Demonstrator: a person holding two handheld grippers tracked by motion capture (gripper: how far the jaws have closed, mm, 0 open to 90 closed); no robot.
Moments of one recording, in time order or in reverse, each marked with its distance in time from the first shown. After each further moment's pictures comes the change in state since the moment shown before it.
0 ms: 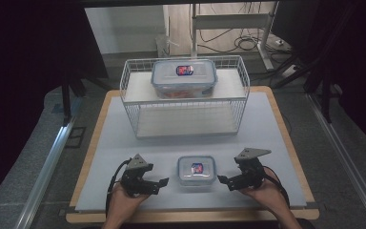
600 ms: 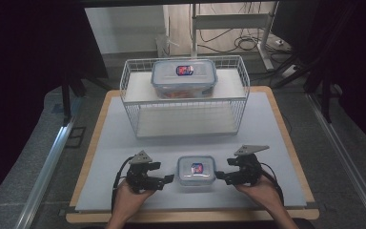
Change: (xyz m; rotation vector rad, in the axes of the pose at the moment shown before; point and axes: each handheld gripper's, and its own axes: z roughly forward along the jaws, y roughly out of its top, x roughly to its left) left arm 0.000 0.012 0.010 -0.024 -0.092 -0.049; right arm 0.001 0.009 0.005 0.013 0.062 0.080
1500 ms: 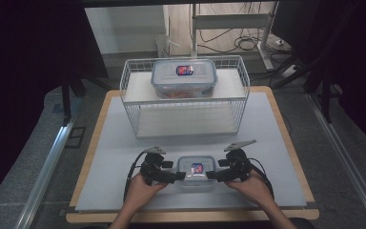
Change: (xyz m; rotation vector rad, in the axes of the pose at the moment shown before) left arm 0.009 0.017 0.045 0.119 -0.154 -0.068; right arm -0.001 0.012 0.029 0.084 0.112 0.082
